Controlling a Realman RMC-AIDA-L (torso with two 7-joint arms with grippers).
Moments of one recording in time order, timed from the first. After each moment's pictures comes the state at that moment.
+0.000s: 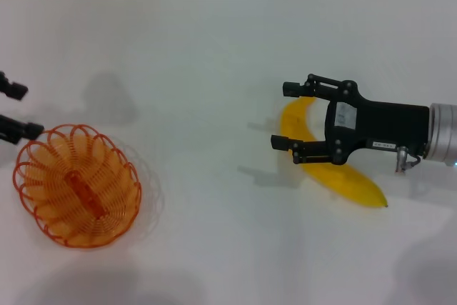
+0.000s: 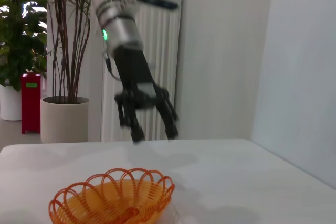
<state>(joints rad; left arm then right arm) -0.74 -1.84 0.67 0.87 2.52 1.72 -1.58 0.61 2.04 -0.14 -0.31 -2.38 -1.65 0.72</state>
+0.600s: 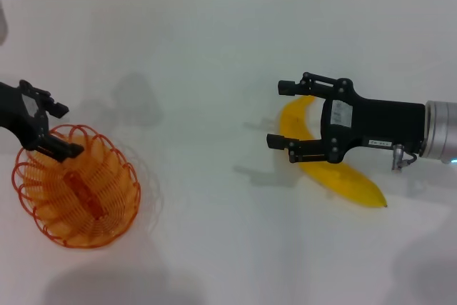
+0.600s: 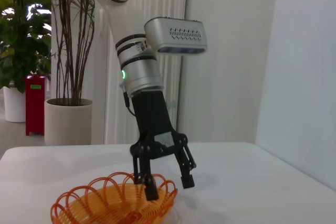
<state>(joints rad) -0.80 -1.98 0.74 0.80 2.71 1.48 -1.56 0.62 2.04 -0.14 -0.31 -2.38 -1.65 0.72</state>
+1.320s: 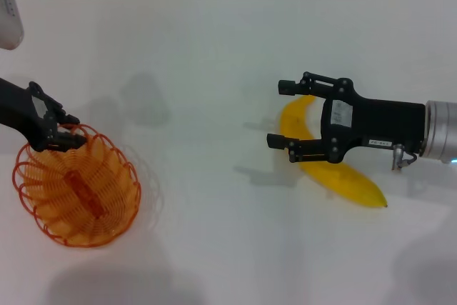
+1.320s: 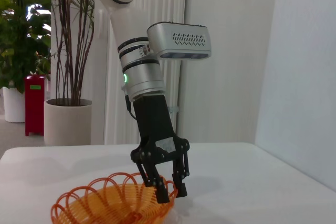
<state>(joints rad) -0.82 -1.99 0.78 0.79 2.72 1.46 -1.58 0.62 2.04 -0.14 -0.31 -2.38 -1.65 0.72</state>
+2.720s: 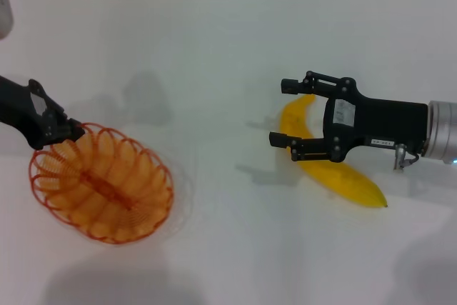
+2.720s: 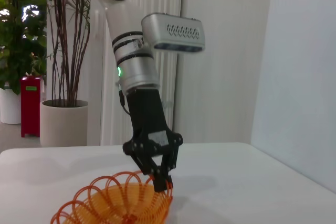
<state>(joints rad) -0.82 -1.97 0.77 0.81 2.67 1.55 -1.59 0.61 2.03 -0.13 -0.31 -2.38 -1.65 0.72</state>
